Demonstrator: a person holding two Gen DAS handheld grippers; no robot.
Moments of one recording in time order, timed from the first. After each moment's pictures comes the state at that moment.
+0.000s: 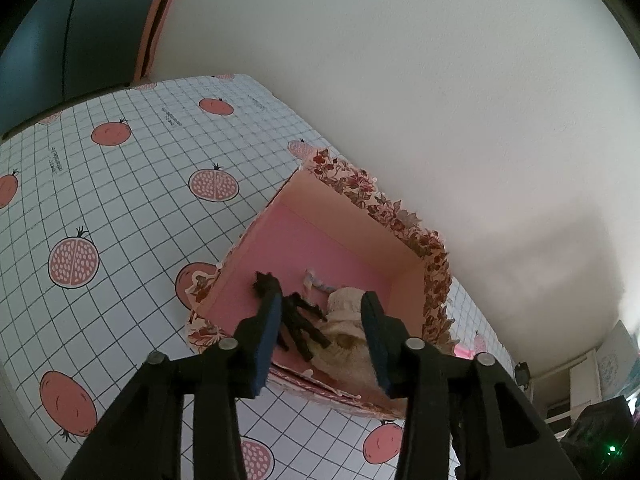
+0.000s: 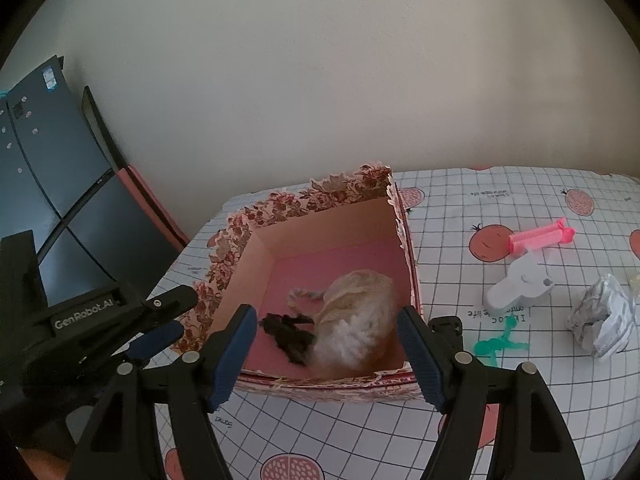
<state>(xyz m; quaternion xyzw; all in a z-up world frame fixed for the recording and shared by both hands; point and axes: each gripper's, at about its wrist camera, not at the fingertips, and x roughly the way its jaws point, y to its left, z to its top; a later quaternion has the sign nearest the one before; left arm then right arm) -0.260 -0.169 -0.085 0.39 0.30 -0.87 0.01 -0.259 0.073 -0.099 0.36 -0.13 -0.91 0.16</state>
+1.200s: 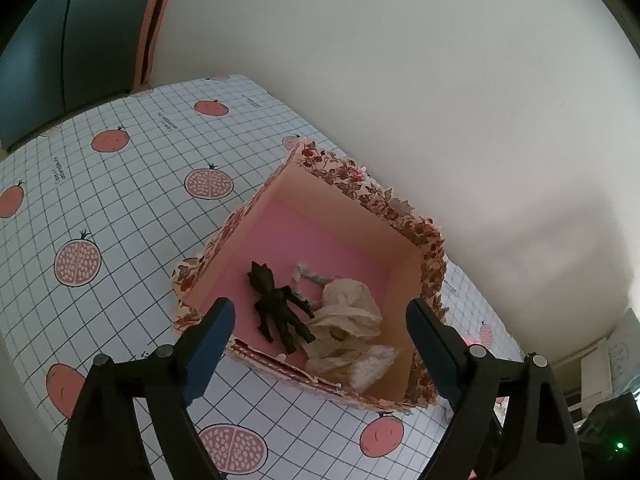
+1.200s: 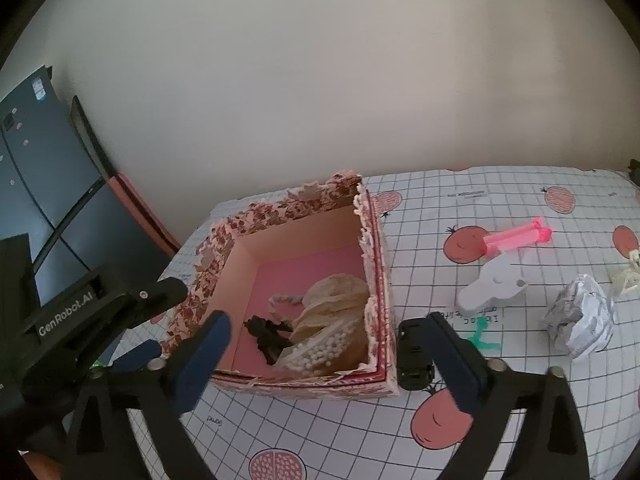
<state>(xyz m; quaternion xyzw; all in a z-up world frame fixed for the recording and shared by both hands) -0.261 -0.147 -0.072 0.41 0.27 -0.87 0.03 -0.259 0.103 -0.090 0.37 -0.15 -0.91 0.15</state>
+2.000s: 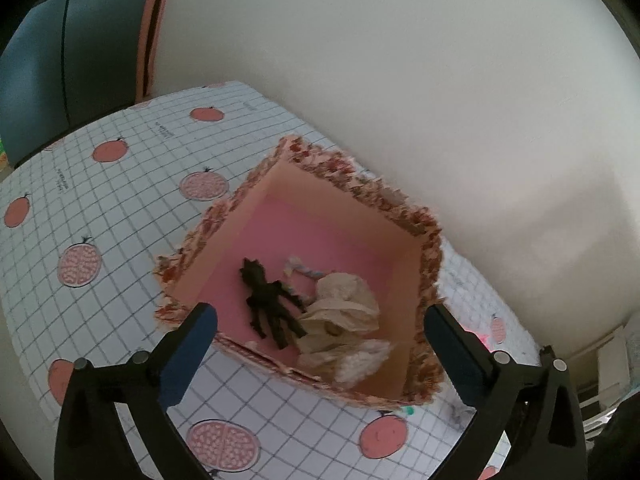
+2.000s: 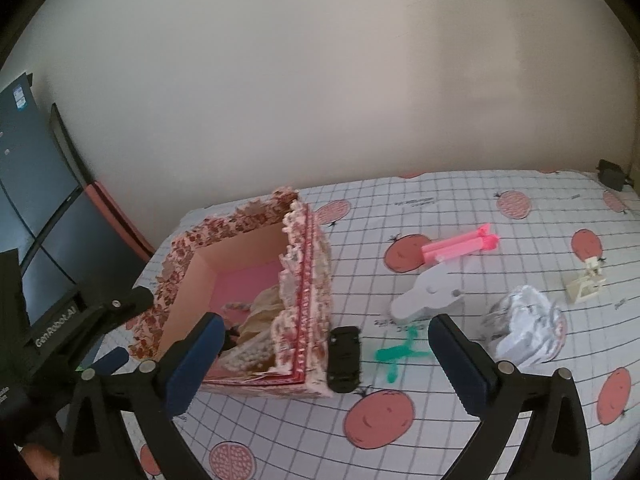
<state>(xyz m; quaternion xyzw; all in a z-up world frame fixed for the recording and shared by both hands) -0.263 -0.115 -0.068 0.40 0.25 -0.88 0.05 -0.259 0.164 -0.082 0.37 -0.14 -0.91 0.10</state>
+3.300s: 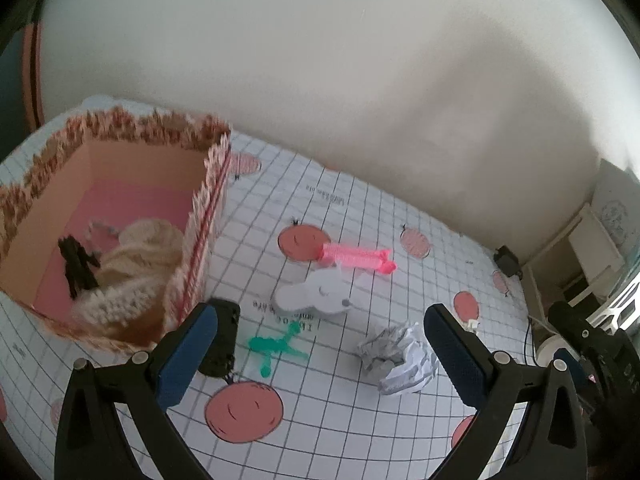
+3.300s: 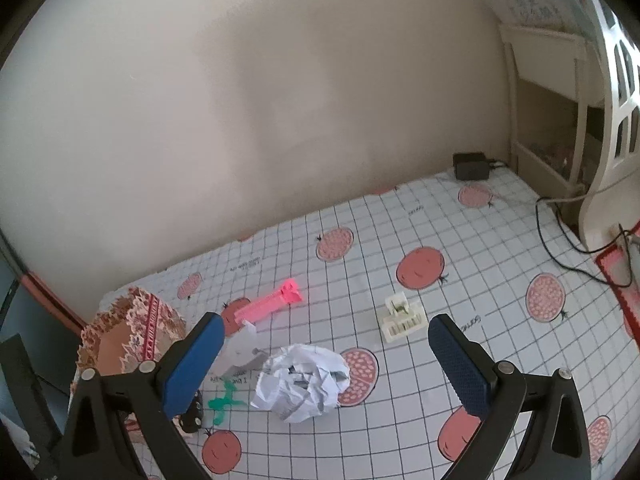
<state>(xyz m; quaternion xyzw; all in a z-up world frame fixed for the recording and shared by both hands) -0.278 0.076 -0.092 0.42 0.15 -0.89 -0.10 -0.241 0.350 -0.082 0.36 -0.20 -0.91 -0.06</state>
